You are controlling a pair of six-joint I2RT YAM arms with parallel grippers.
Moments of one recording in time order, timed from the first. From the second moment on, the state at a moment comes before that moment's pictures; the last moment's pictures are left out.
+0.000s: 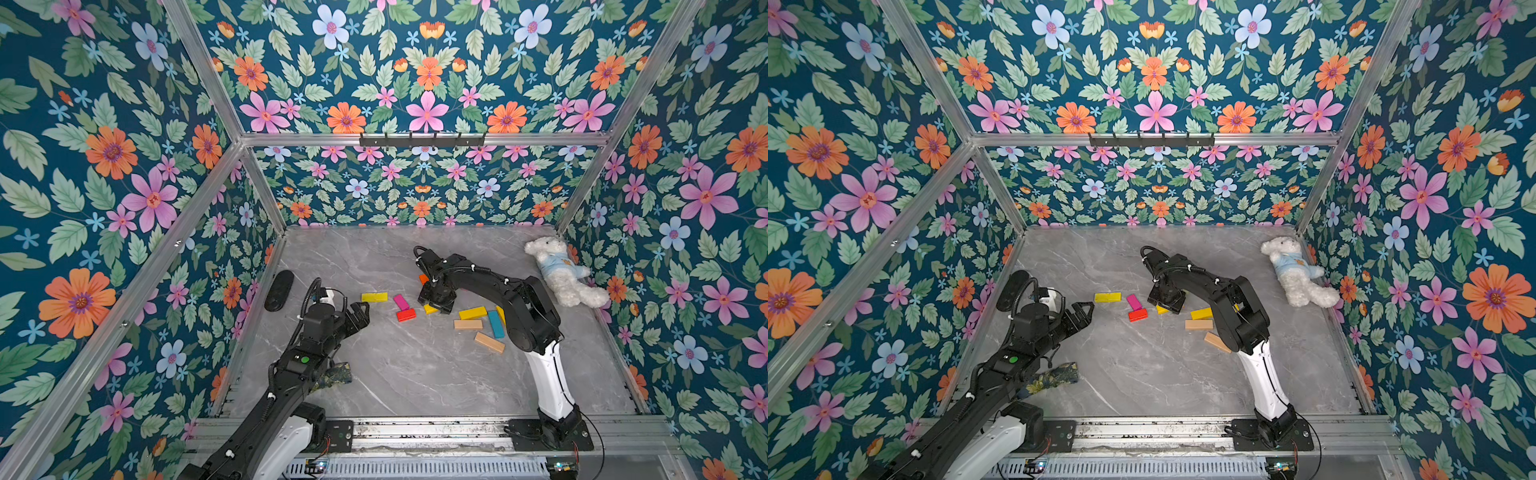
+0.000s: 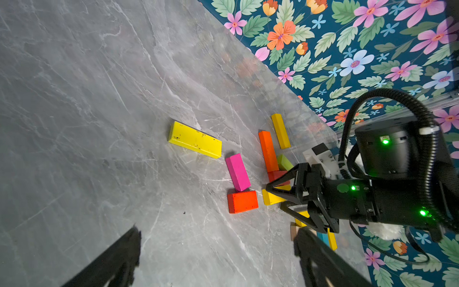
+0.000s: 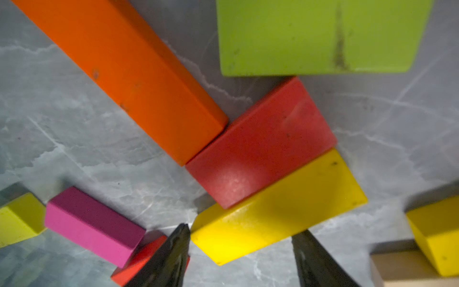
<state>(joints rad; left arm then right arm) -0.34 0.80 0.43 -0.14 0.06 -0.75 0.63 2.20 1.74 -0.93 -0.03 1.03</state>
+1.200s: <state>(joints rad) -0.38 0.86 0.46 -0.17 0.06 -0.73 0.65 2.07 1.53 -0.87 0.06 0.65</state>
